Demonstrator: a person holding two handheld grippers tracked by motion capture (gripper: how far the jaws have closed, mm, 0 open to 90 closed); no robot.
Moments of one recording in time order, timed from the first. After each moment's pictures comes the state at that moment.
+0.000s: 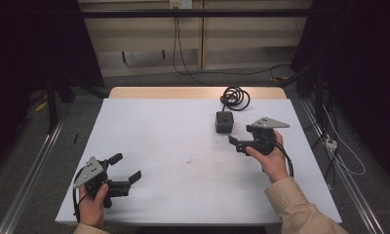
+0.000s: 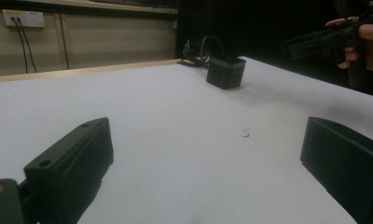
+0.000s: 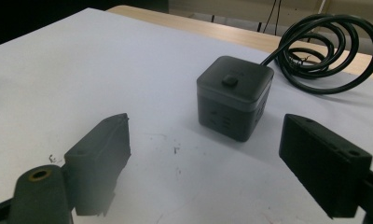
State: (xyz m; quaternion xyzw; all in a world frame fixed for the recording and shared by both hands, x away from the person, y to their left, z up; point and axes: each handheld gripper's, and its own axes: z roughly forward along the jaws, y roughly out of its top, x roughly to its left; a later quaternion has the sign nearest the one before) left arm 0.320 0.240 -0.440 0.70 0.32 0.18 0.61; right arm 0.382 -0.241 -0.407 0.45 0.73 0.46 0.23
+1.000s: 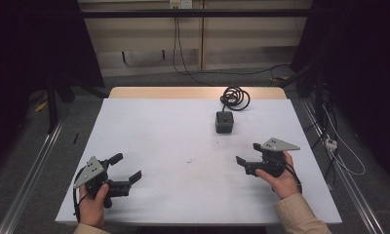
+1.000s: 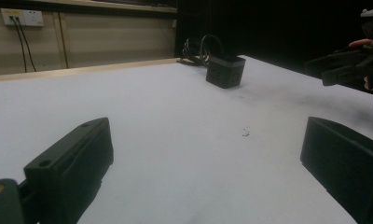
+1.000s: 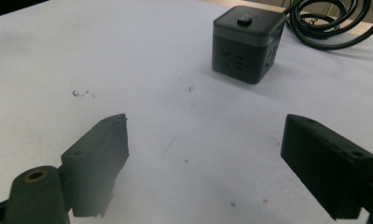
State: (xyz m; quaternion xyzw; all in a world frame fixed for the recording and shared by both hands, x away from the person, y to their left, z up) left arm 0.320 0.239 -0.440 0.70 0.32 0.18 0.61; right arm 0.332 -0.261 -0.434 0.44 0.75 0.46 0.22
